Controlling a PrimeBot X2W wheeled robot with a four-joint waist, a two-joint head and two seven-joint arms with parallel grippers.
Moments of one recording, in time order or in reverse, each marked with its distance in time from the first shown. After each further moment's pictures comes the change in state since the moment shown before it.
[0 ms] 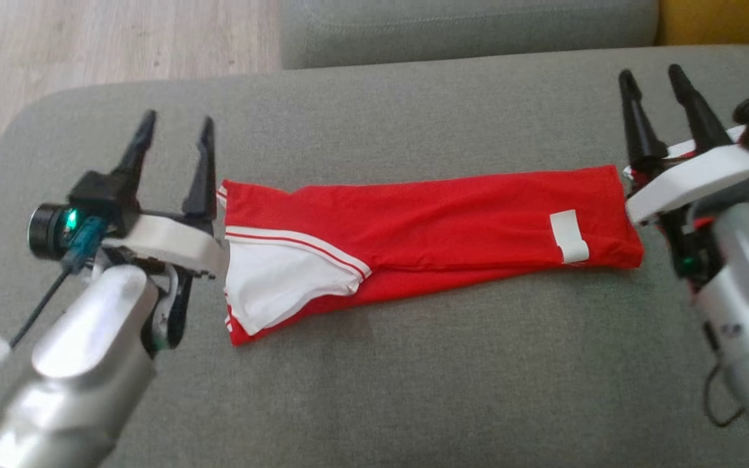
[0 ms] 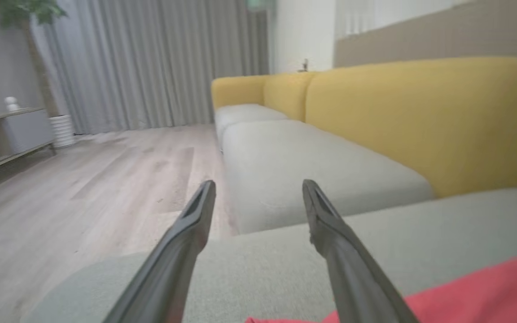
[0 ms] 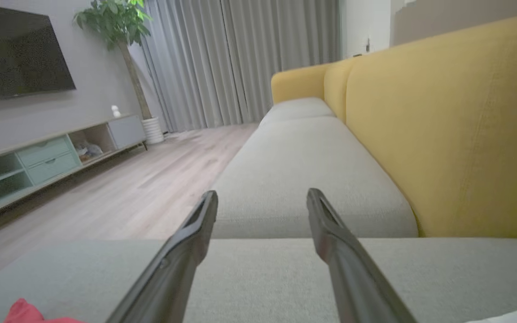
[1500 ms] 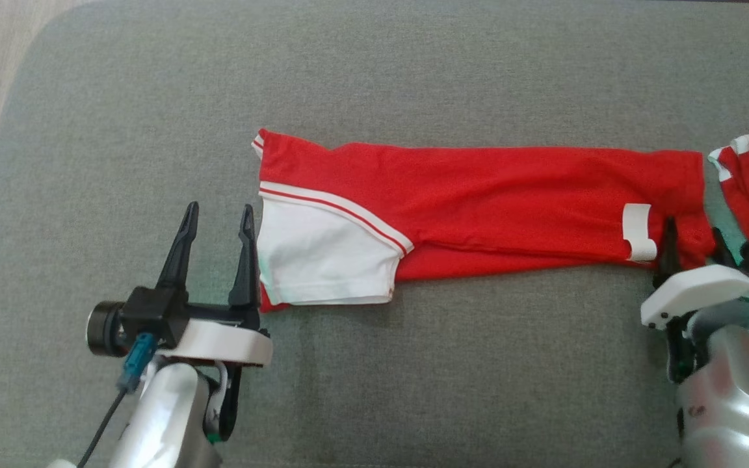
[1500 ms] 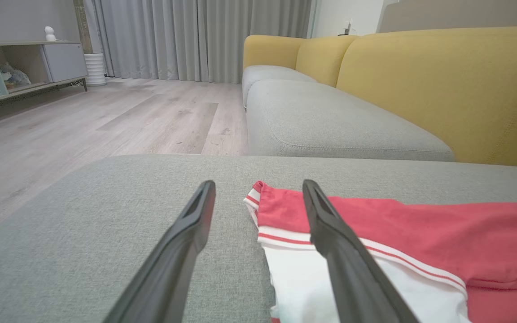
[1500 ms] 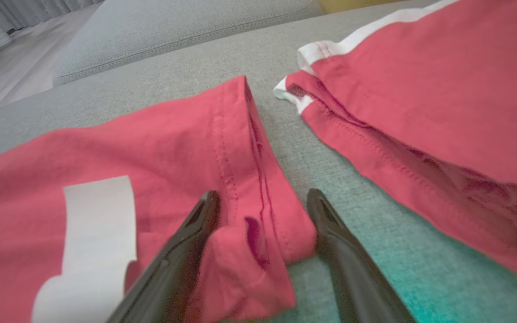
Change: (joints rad) left arm 0.392 -0.330 0.501 -0.128 0.501 -0.183 -0.007; right arm 0.210 0.287 -0.780 0.187 -0.617 0.000 0.055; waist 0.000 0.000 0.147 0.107
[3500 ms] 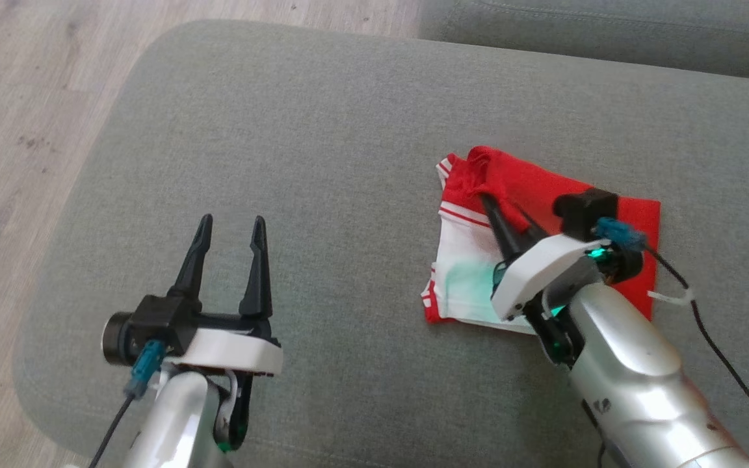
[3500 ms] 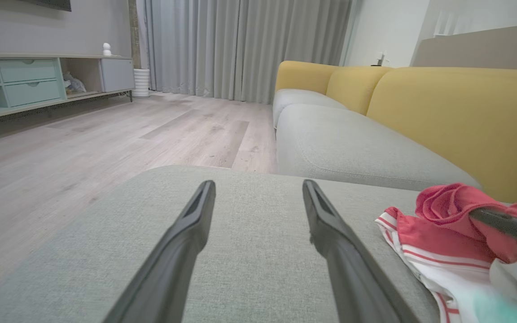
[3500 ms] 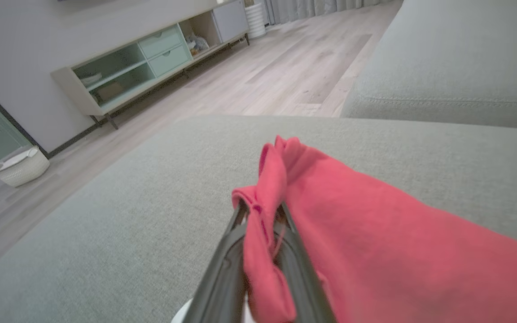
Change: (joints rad) left arm 0.021 -0.035 0.014 0.021 -0.010 -0.039 0.000; right arm -0.074 -0.012 0.802 -0.126 0.424 0.000 0.044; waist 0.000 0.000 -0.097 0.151
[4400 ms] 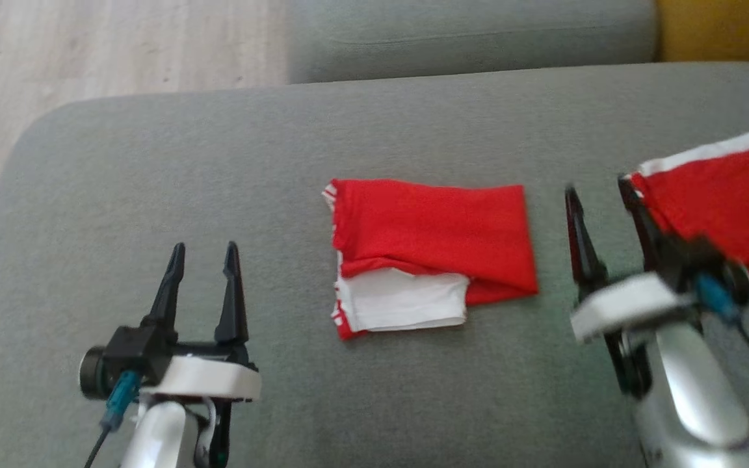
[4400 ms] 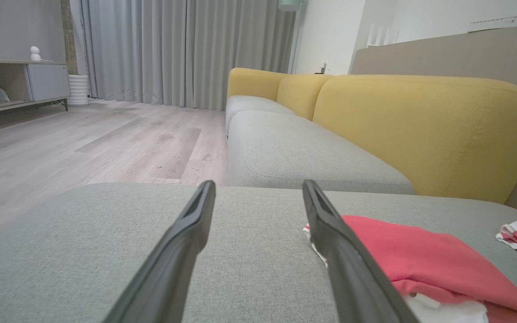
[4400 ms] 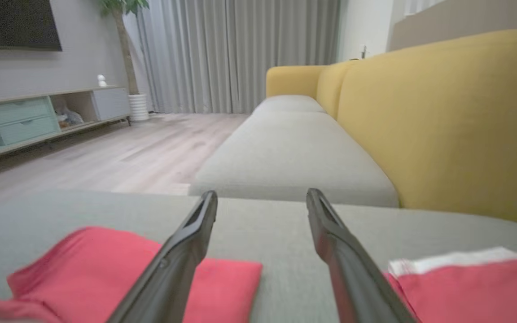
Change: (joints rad) left arm 0.078 0.000 0.078 -0.034 0.017 -0.022 0.000; right arm 0.192 -0.002 -0.353 -0.246 -0.367 0.000 -0.139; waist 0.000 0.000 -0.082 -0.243
